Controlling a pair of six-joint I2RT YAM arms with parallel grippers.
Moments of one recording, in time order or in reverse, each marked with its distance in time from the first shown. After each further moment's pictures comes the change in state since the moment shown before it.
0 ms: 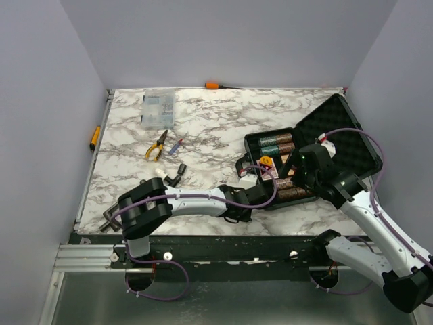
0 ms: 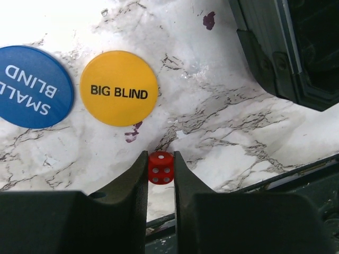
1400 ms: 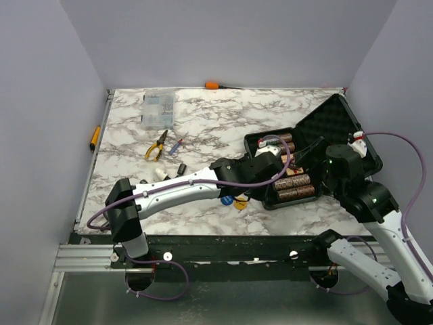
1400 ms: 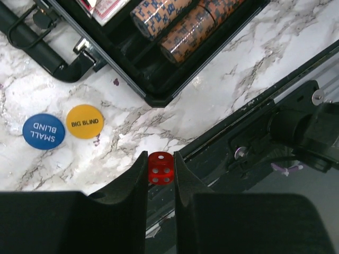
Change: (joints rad) left arm 0.022 -0.137 0.381 -0.268 0.082 0.225; right arm 0.000 -0.168 0.136 -0.048 0.114 0.140
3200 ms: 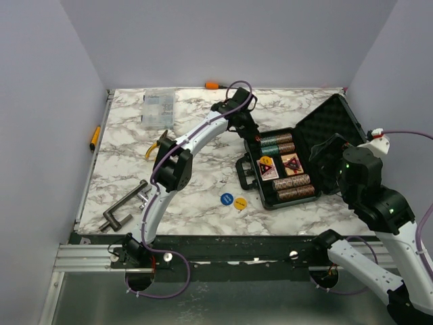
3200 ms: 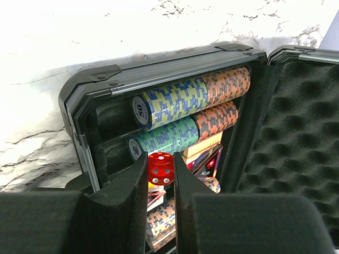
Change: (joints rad) left arm 0.573 0.762 0.772 -0.005 0.394 -0.341; right arm 0.000 -0.047 0.101 -0.008 0.212 -0.229
